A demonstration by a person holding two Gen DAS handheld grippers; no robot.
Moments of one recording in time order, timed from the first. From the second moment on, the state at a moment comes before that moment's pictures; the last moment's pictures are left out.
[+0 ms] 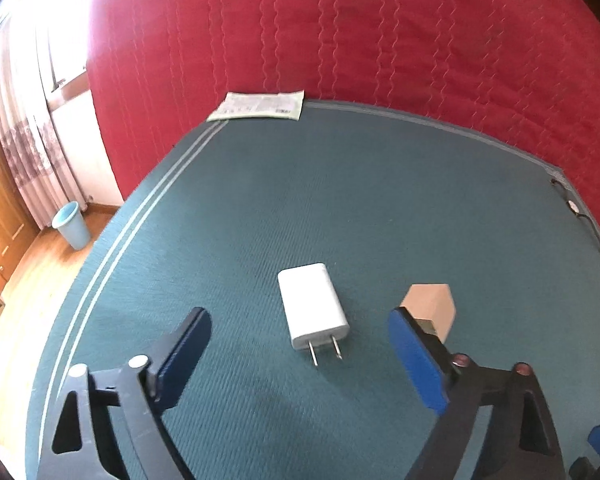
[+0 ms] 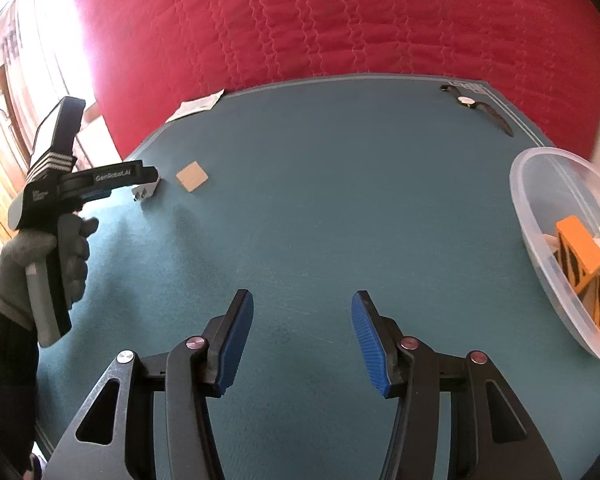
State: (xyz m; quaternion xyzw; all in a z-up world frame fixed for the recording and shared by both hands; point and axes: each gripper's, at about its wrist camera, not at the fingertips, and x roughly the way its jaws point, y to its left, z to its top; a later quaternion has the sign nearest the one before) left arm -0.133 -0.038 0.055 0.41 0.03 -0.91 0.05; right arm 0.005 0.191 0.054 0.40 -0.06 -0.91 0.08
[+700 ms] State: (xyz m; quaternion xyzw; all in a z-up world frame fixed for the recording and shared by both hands) left arm -0.145 -0.053 0.049 0.41 0.06 -0.91 0.03; right arm -0.043 0.134 0.047 0.41 -0.01 -0.91 0.12
